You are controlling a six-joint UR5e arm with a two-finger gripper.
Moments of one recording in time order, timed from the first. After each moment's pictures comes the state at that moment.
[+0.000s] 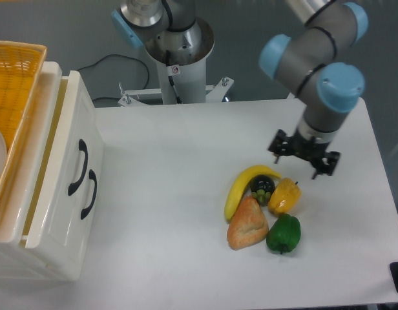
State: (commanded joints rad) arm 2.65 -1.88 -1.59 -1.29 1.49 1.00
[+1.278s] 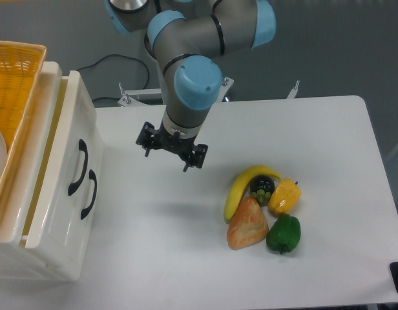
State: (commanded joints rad) arm 2.36 -1.77 -1.66 -1.37 1.27 0.61
